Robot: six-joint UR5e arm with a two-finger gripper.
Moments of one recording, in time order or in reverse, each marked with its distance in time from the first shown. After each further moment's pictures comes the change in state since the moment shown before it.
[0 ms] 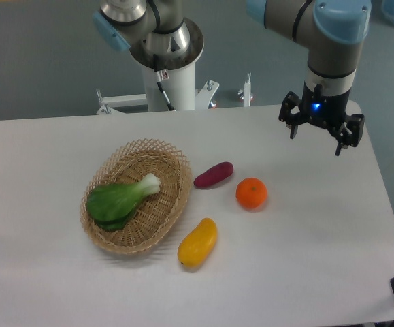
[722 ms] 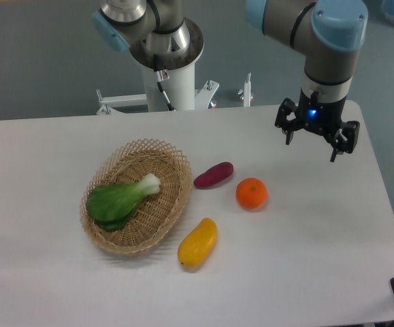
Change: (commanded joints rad) arm -0.008 -0.029 -0.029 0.054 -0.012 -0.084
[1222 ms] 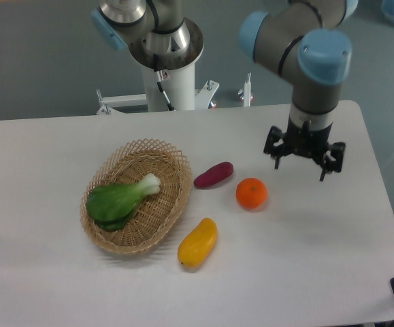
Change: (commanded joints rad) arm -0.081 -0.107 -0.074 0.144 0.002 -0.218
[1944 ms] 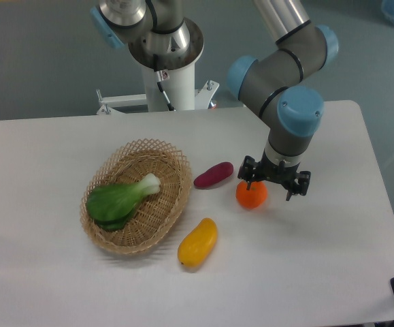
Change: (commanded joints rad) arm -0.009 -0.035 -0.132 0.011 -0.029 -0.040
